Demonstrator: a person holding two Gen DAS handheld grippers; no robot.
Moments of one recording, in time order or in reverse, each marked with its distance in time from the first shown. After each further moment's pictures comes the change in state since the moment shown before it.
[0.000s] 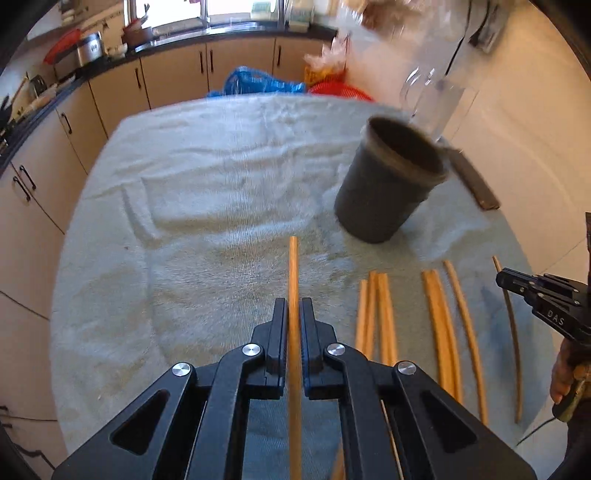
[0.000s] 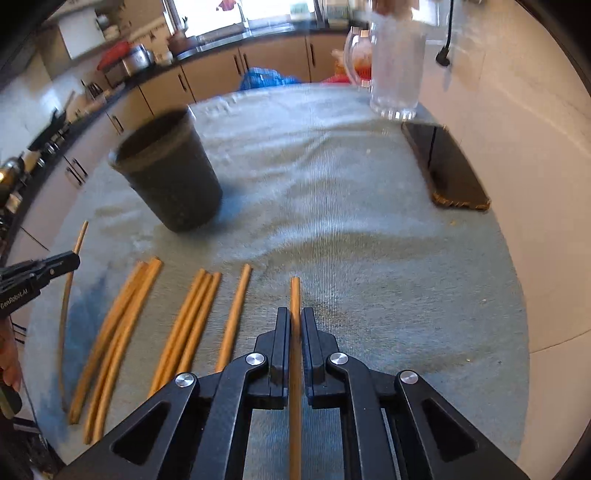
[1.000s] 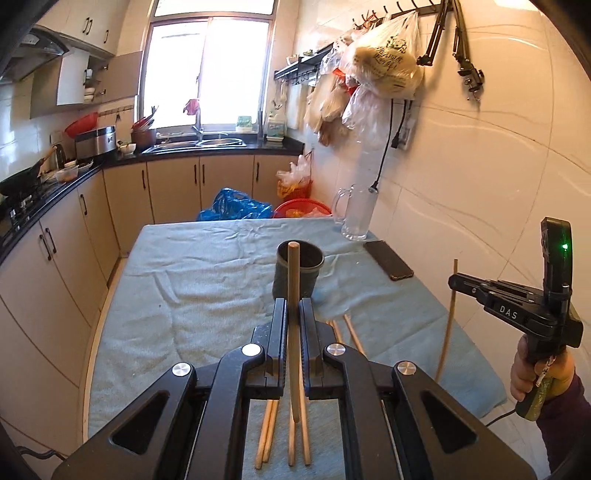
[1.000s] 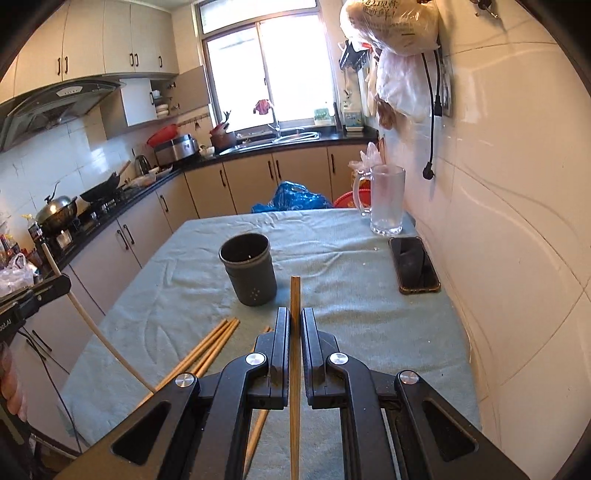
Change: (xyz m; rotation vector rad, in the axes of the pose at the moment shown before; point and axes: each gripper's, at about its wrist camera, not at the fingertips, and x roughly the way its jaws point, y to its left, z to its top) left arm -0.193 -0.061 -0.068 0.048 -0.434 -0.053; right arm -0.164 0.025 -0.046 -0.051 -0.404 0.066
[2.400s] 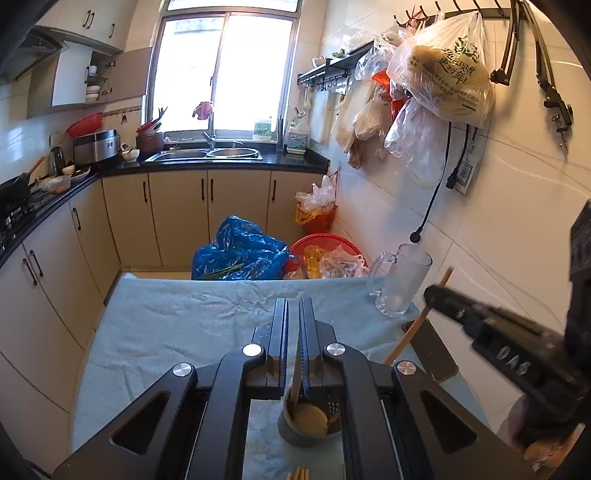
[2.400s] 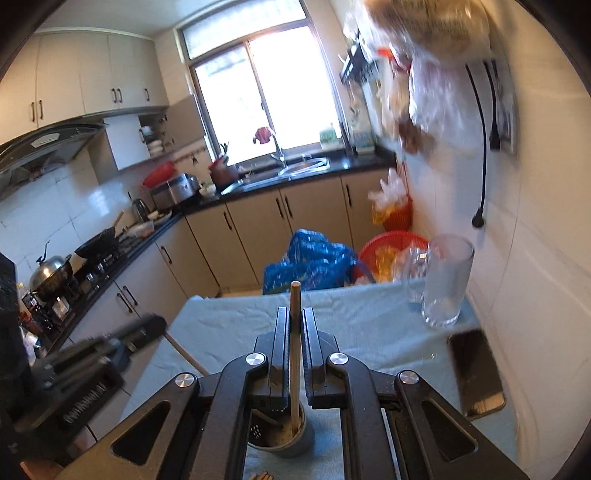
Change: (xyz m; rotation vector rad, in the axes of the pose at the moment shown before) left arm 0.184 0.016 0.160 -0.064 -0.024 0.063; right arm 0.150 0.021 0.167 0.093 -0.062 0.062
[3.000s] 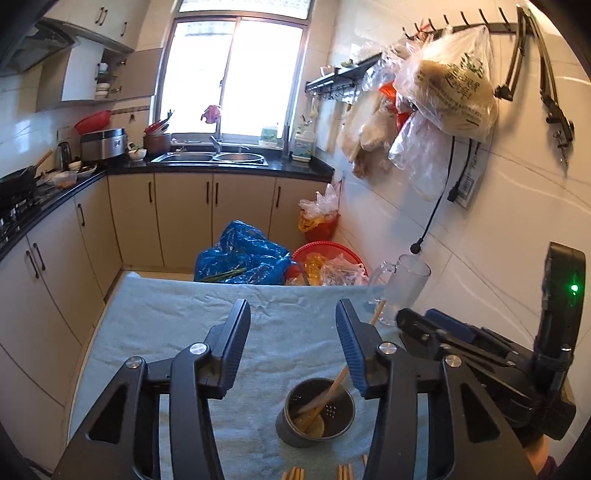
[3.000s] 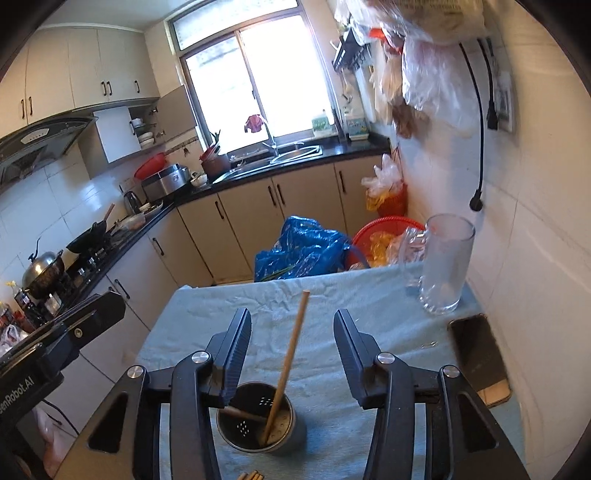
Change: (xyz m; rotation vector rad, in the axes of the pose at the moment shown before) left arm -0.018 0.010 -0.002 -0.052 -0.030 0.015; right arm 0.011 -0.012 -0.011 0.011 0.019 -0.026
